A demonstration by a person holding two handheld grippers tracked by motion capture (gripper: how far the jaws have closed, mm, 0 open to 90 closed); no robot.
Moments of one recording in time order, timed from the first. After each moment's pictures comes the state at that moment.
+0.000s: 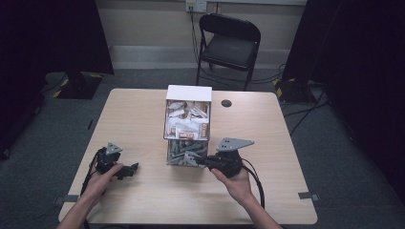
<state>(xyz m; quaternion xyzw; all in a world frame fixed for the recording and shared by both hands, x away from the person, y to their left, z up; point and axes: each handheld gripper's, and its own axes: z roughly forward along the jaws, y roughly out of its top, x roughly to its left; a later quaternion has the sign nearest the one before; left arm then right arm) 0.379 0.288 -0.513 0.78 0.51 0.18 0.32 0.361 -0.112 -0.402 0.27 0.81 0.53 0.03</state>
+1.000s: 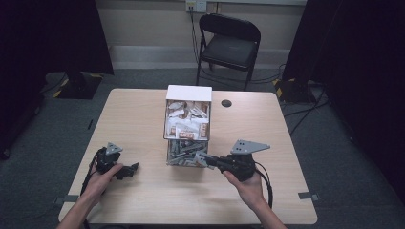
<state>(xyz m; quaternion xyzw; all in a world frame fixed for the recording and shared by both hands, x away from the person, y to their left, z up) 0.379 0.288 -0.513 0.78 0.51 0.18 0.32 0.348 -0.144 -0.390 0.28 0.79 0.54 0.05</state>
